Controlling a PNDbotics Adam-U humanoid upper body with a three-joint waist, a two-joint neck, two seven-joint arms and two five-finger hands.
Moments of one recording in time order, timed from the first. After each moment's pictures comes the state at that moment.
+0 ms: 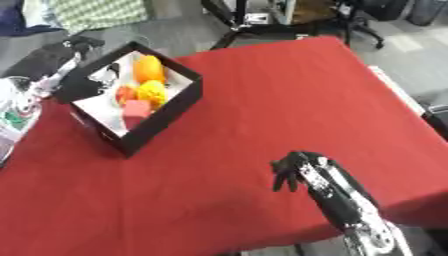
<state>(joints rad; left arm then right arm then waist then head) -0.70 0.51 -0.43 -1.60 -0.76 0.32 -0.28 0.18 -0.13 0.07 -1.98 -0.11 -0.05 0.44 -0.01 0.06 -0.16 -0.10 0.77</state>
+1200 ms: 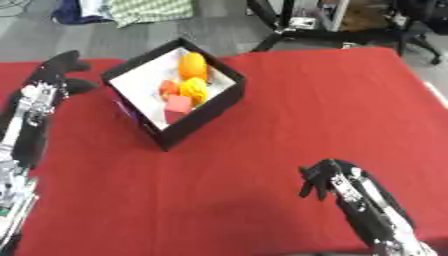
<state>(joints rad) -0.18 0.24 -0.26 -1.98 -0.20 0.14 0.11 0.18 -0.13 0.05 -1.97 -0.11 -0.06 0.43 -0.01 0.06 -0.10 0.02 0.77</state>
